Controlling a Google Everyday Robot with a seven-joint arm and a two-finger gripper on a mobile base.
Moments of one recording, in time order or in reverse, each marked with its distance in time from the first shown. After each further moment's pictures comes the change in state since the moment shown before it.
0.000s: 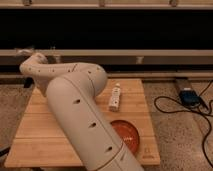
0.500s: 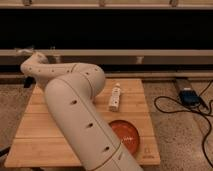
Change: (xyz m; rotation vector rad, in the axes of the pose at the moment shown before) arm 0.001 -0.015 0.005 0.036 0.017 0.032
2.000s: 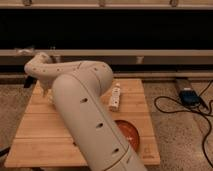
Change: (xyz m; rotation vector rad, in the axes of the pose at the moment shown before) arm 0.013 -0.012 -0.013 -0.018 -0.039 0.008
